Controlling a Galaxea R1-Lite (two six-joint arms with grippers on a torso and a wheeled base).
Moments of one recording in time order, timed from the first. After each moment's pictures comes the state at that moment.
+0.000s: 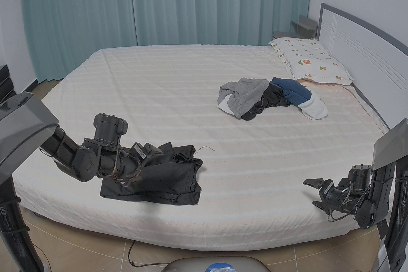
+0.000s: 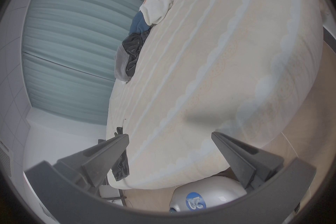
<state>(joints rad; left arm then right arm) -0.26 2.07 -0.92 -0.40 -0.17 -1.02 0.01 2.34 -0.21 -1.55 0.33 0.97</state>
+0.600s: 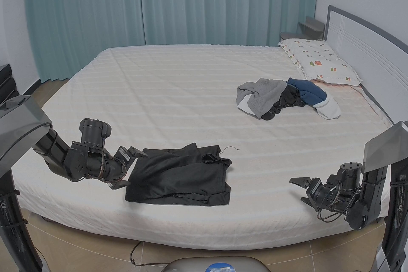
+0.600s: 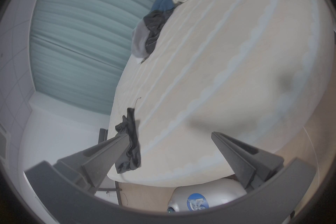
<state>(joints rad) -0.15 2.09 -0.88 -0.42 -0.26 -1.03 0.13 2.34 -0.27 -1.55 0.29 0.95</state>
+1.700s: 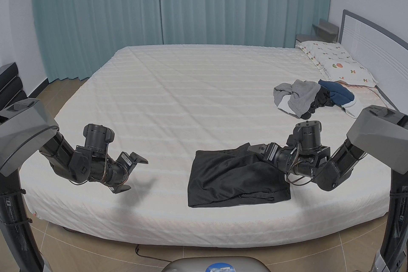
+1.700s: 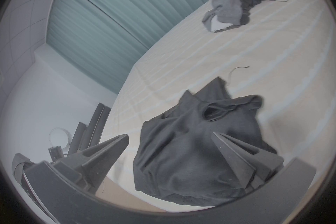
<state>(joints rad) -0.15 2.15 -0.89 -0.42 -0.25 -1.02 0.35 2.26 -0.93 -0.86 0.15 0.74</state>
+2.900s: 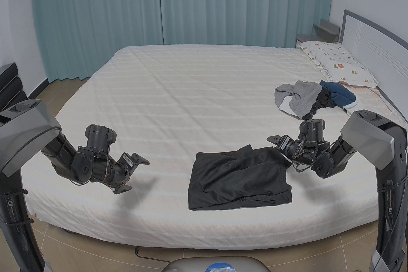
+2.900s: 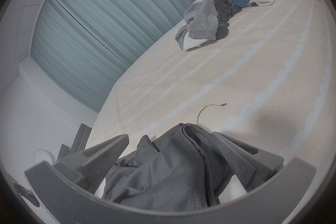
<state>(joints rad) -0.15 2.16 -0.90 -0.42 -0.24 -1.02 0.20 2.46 -1.18 -0.82 0.08 0.73</state>
